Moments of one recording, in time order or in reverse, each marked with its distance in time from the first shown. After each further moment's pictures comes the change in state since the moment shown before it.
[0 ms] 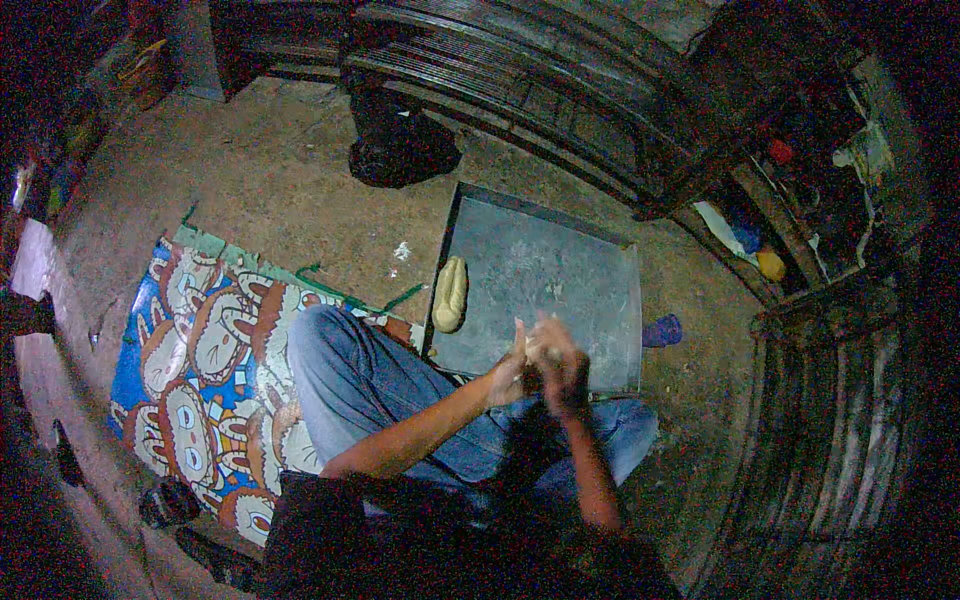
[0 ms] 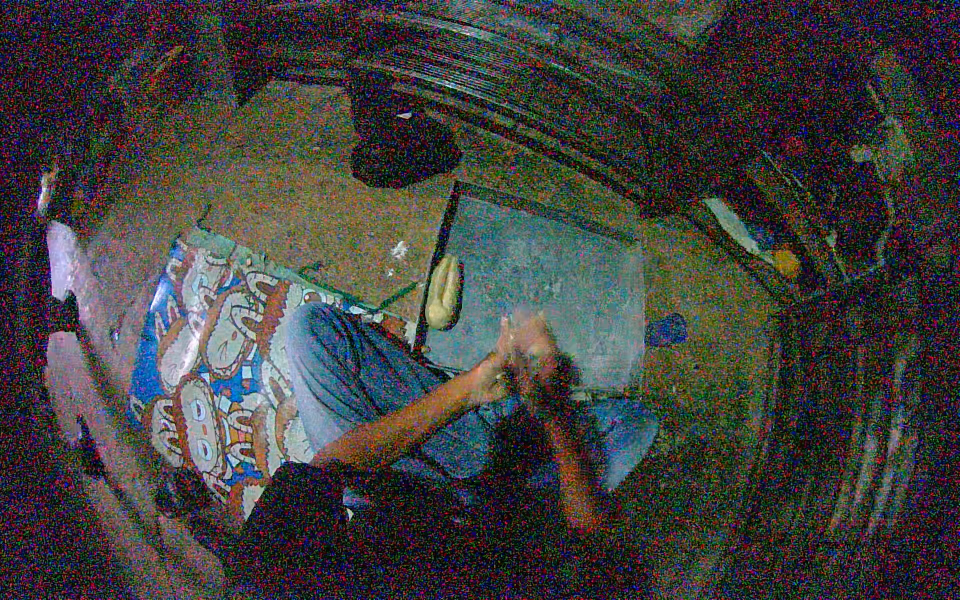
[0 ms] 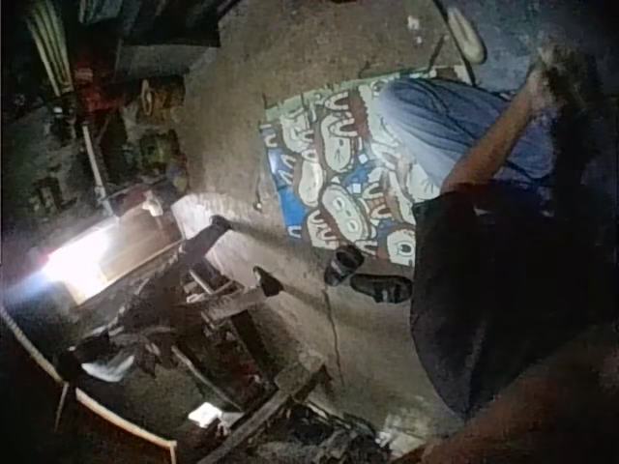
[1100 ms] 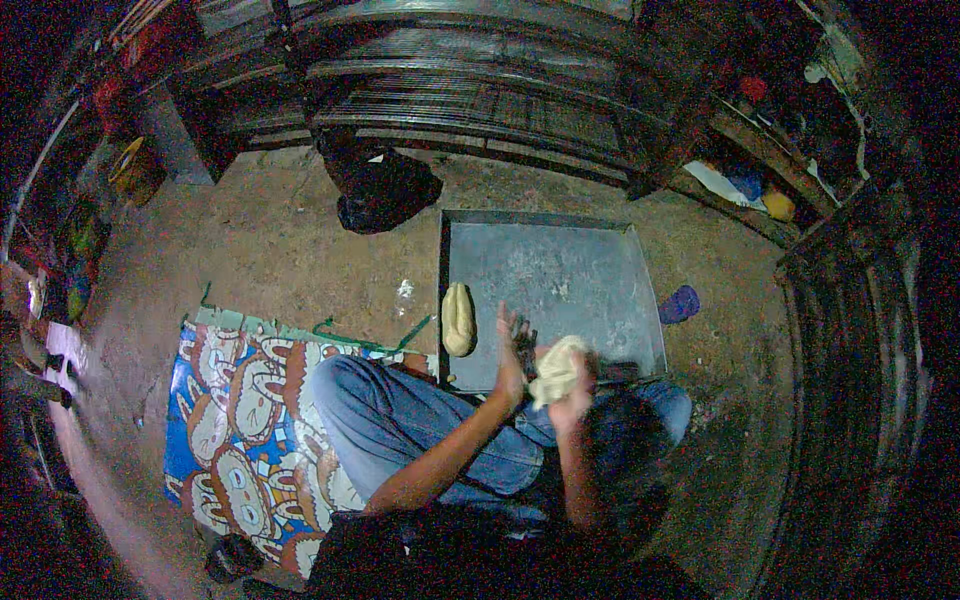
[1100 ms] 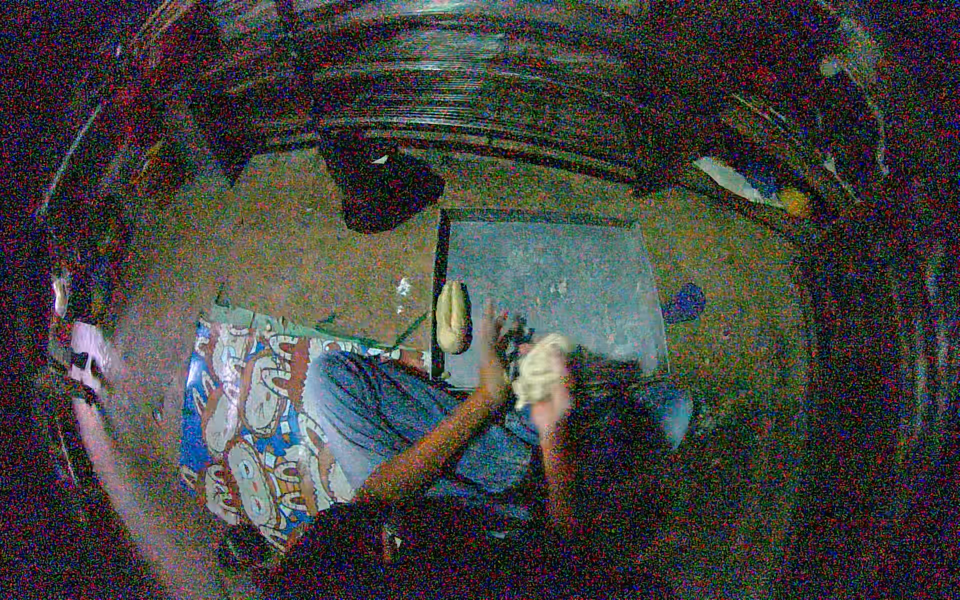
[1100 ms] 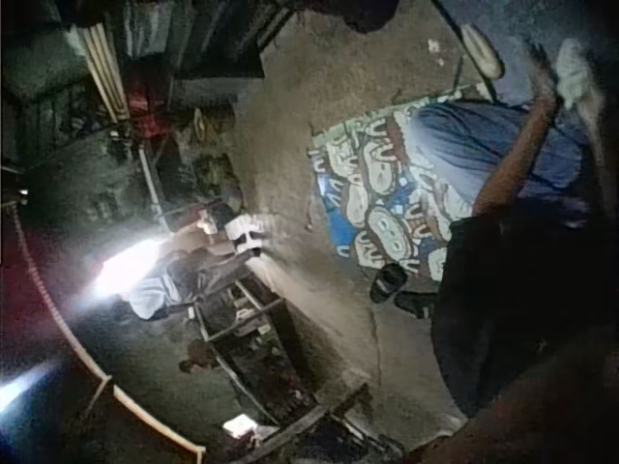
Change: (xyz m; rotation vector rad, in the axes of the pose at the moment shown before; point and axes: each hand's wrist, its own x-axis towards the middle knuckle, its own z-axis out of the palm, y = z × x) left_hand 0.011 0.017 0.004 0.288 0.481 0.579; right_hand -0.035 0.039 0.048 1.697 0.451 0.383
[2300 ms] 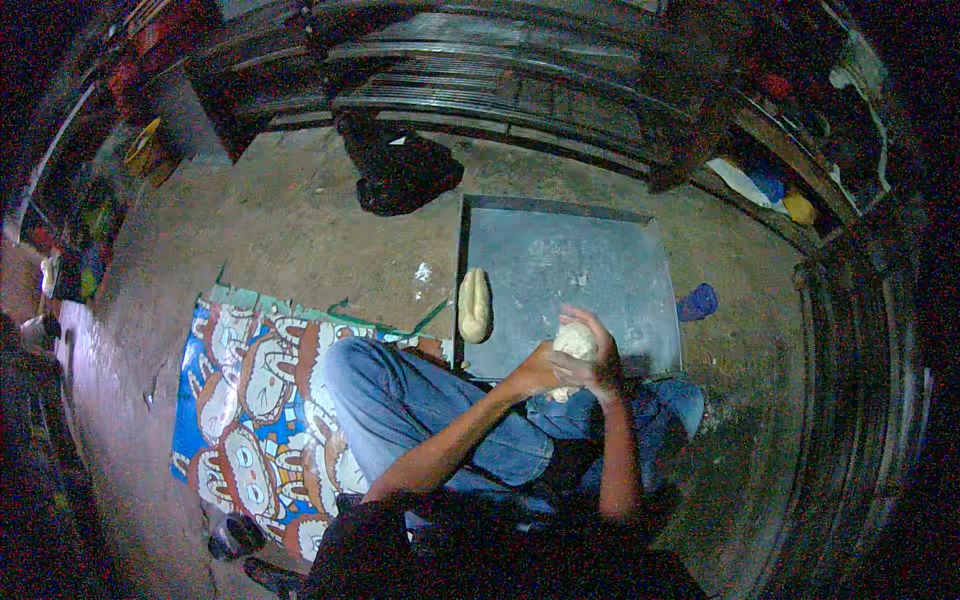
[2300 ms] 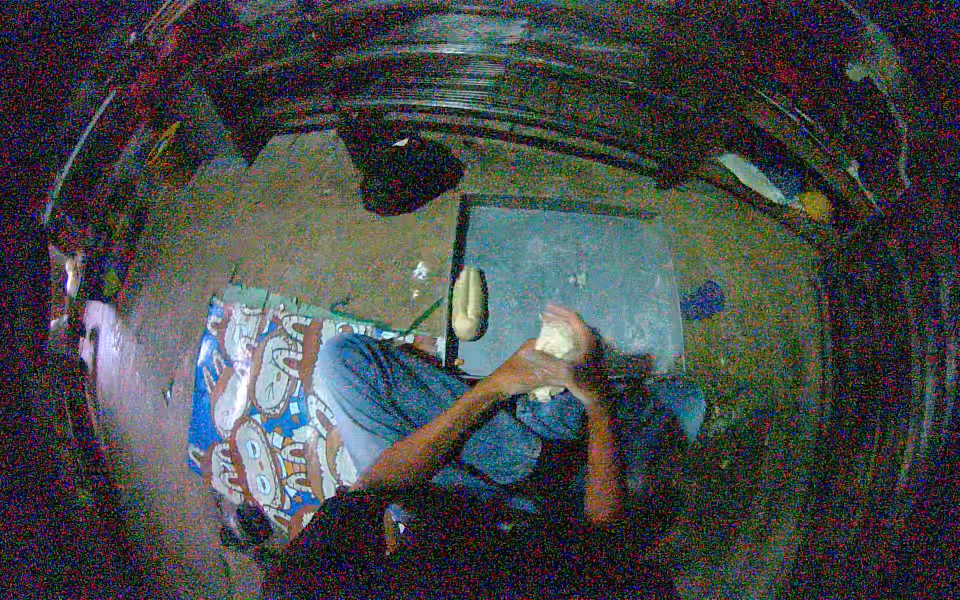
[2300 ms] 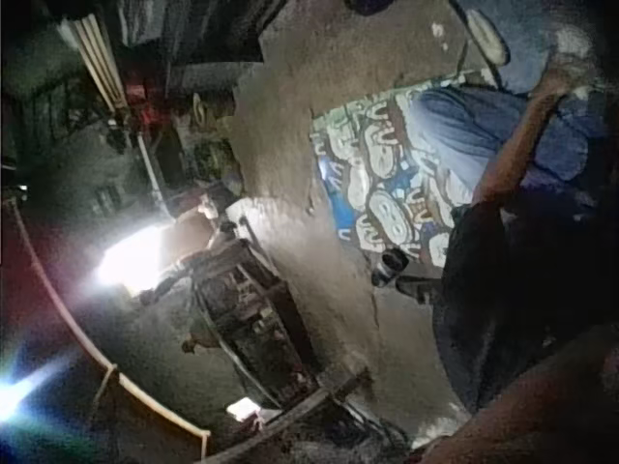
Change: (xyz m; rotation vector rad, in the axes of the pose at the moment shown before) left_hand -0.001 0.005 -0.024 0.473 -0.736 -0.350; right_hand 0.023 -0.049 0.046 -1.358 -0.210 -0.161
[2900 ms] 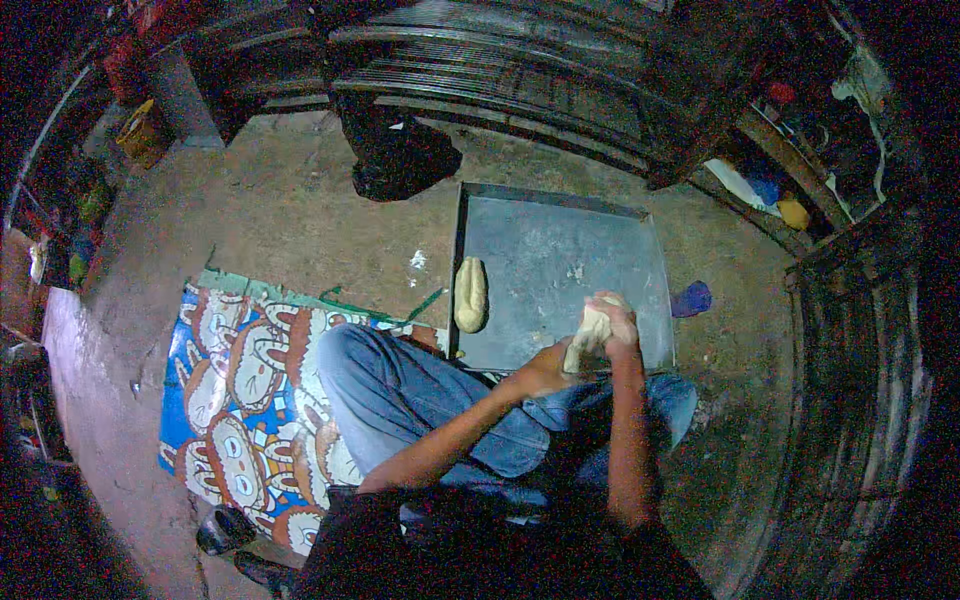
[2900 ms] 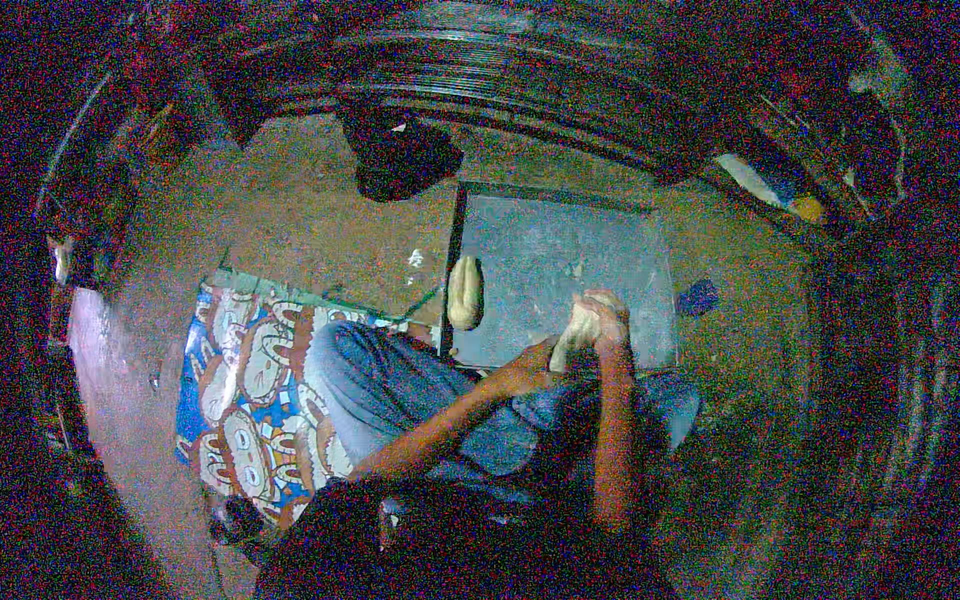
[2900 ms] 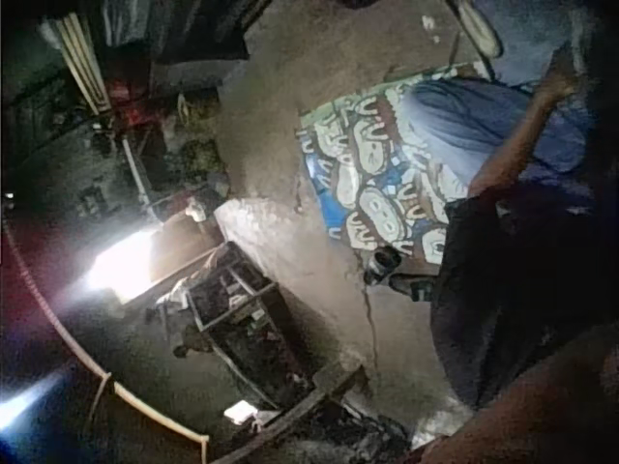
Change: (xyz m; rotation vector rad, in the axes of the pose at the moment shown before) left_hand 0.010 0.004 0.023 0.558 0.113 0.132; right_hand 0.052 0.142 -0.043 0.582 0.356 0.356
